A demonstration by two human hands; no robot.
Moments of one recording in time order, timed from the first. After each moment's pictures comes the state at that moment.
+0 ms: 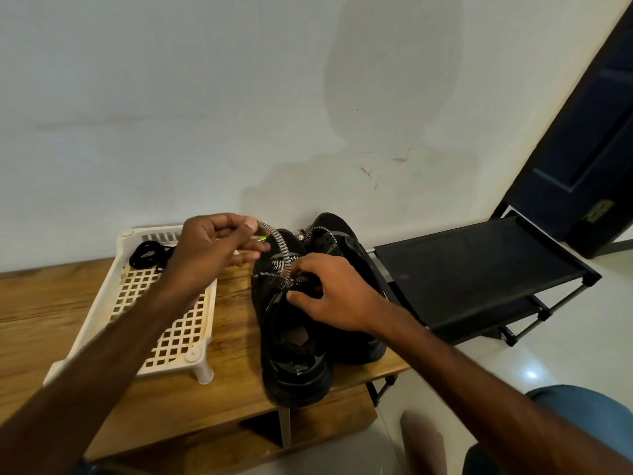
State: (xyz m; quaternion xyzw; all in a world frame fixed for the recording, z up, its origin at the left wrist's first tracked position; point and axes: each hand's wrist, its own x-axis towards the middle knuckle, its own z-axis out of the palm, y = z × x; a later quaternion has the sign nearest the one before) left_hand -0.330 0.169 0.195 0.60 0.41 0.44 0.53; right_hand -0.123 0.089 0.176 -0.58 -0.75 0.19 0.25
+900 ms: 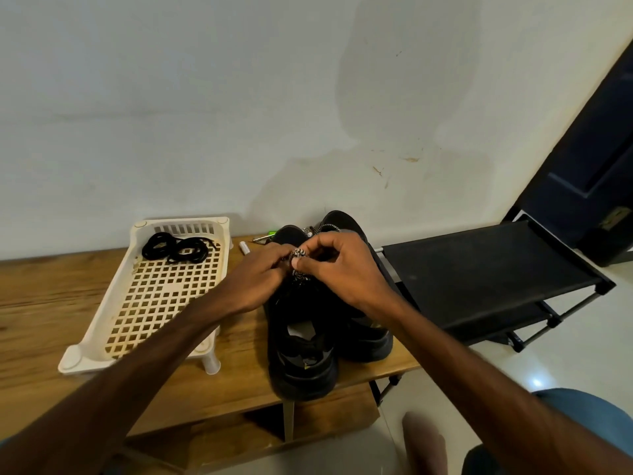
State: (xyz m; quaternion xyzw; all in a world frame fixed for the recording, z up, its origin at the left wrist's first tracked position) left_hand -0.305 0.158 0.163 0.82 0.40 0.21 0.36; right_hand -0.133 0.095 0.191 -0.58 -0.62 0.29 0.43
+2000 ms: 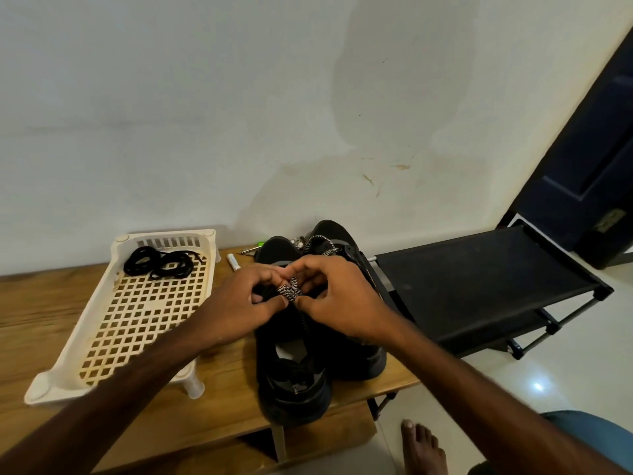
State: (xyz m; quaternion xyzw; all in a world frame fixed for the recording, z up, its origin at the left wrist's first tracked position) left_hand -0.306 0.146 0.160 0.78 0.42 0.24 0.39; right_hand -0.115 0.092 0.179 -0.58 -0.68 0.30 0.34
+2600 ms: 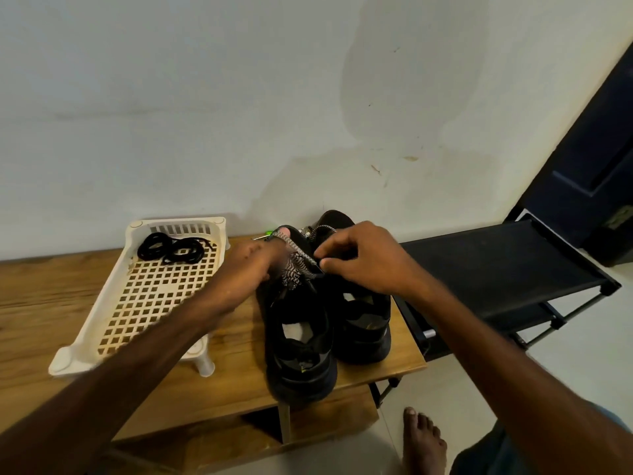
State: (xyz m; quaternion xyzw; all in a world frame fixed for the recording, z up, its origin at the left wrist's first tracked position) left_hand -0.298 0.145 0.178 0.62 0.49 0.34 0.51; right_hand -0.086 0.100 0.209 -0.62 -0.70 0.23 0.27
